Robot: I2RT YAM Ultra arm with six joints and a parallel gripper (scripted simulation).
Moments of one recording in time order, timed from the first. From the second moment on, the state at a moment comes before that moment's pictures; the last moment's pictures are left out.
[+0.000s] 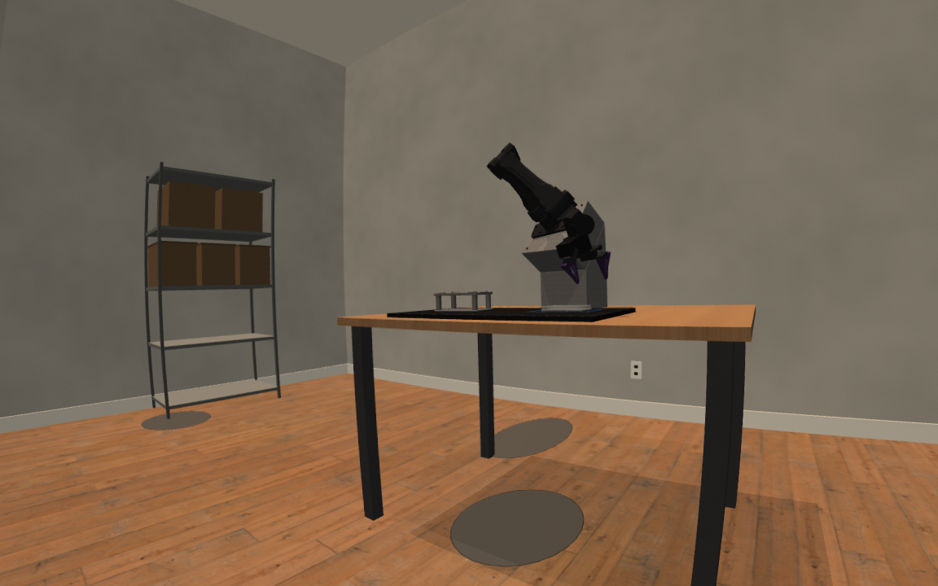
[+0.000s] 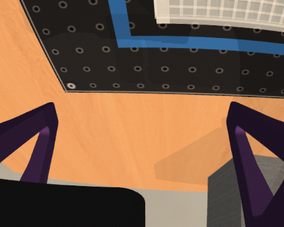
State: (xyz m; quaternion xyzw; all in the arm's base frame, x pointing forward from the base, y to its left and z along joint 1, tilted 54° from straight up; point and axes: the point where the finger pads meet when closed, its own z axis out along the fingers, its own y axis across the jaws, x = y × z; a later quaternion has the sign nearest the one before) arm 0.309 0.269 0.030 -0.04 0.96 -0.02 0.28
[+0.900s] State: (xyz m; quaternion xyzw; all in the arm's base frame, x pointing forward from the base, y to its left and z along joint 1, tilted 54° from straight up) arm 0.328 0.242 0.050 0.28 0.89 0.09 0.35
